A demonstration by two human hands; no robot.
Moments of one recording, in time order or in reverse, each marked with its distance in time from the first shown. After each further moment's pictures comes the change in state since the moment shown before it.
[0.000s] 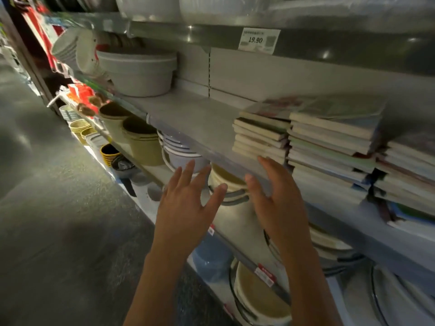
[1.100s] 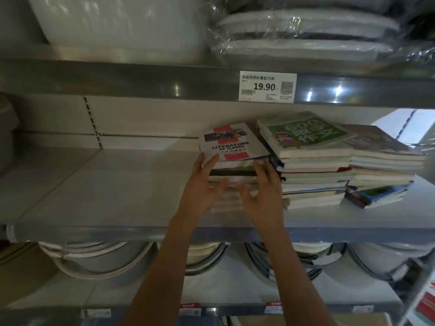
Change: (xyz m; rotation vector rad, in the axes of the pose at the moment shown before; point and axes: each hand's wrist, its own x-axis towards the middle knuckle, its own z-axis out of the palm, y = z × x) left_hand 0.322 -0.045 0.126 -0.604 -0.527 0.543; right_hand 0.173 0.054 0.114 -0.520 0.672 0.327
